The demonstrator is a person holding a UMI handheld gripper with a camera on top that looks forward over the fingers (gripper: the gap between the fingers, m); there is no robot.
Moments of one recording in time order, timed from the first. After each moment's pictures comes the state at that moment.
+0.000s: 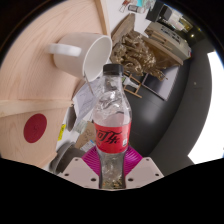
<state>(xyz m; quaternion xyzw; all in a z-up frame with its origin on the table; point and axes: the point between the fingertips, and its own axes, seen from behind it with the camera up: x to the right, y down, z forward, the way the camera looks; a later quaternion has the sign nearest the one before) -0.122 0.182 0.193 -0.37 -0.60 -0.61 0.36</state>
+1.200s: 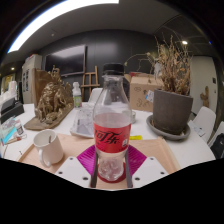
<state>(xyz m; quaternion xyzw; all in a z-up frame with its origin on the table) -0.083 0.147 0.068 -0.82 -0.07 0.05 0.57</state>
